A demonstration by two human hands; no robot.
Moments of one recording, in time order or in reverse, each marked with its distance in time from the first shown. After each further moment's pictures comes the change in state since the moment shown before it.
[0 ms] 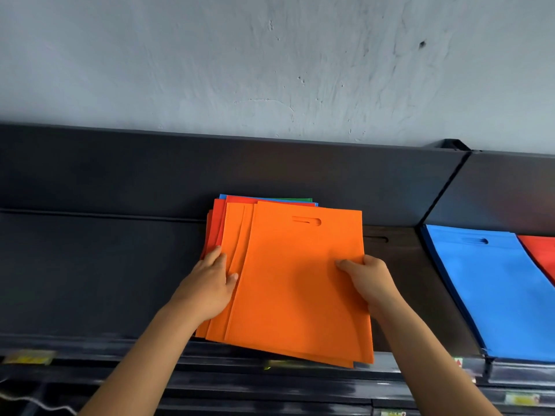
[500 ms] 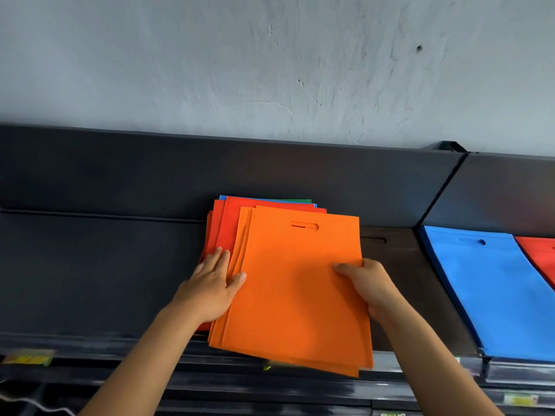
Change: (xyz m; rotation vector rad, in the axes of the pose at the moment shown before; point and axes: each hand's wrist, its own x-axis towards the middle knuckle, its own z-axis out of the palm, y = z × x) left_hand -0.001 -0.002 0.005 0.024 -0.070 -0.022; right_hand -0.002 0.003 -0.006 0.084 -0.111 0.031
